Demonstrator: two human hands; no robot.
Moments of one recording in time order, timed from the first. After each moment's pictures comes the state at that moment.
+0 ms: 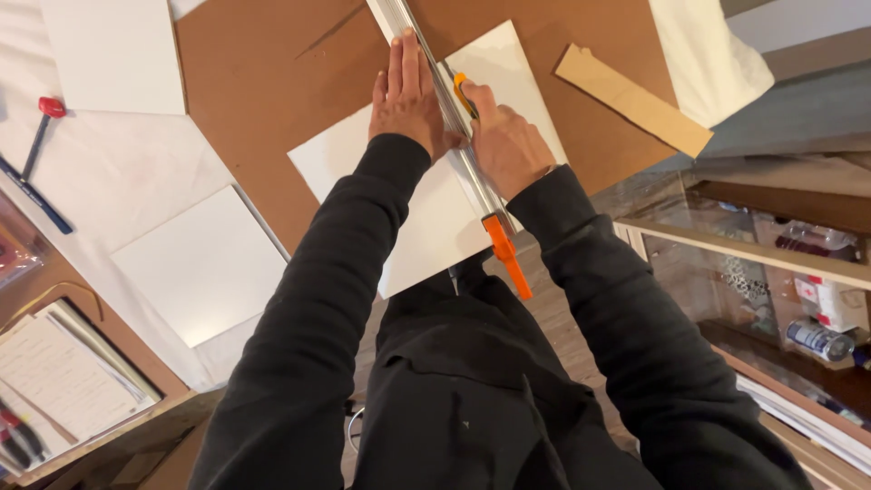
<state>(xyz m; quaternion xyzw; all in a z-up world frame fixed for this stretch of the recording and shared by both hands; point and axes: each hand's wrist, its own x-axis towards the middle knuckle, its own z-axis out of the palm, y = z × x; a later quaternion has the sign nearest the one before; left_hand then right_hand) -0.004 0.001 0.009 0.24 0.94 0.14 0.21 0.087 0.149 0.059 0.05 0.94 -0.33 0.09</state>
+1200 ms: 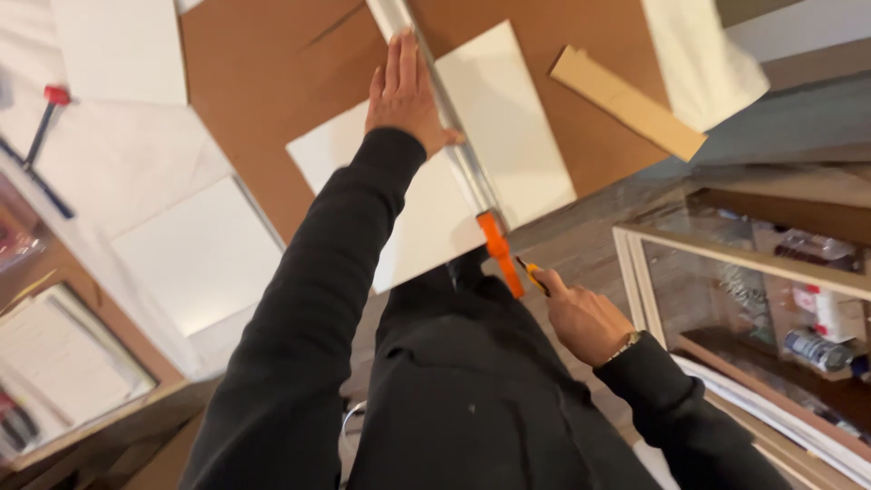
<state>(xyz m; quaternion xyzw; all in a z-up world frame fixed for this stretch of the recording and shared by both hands) -0.007 -0.001 0.017 0.25 0.93 0.10 0.24 0.299 0.184 0.116 0.07 0.90 -0.27 0.34</state>
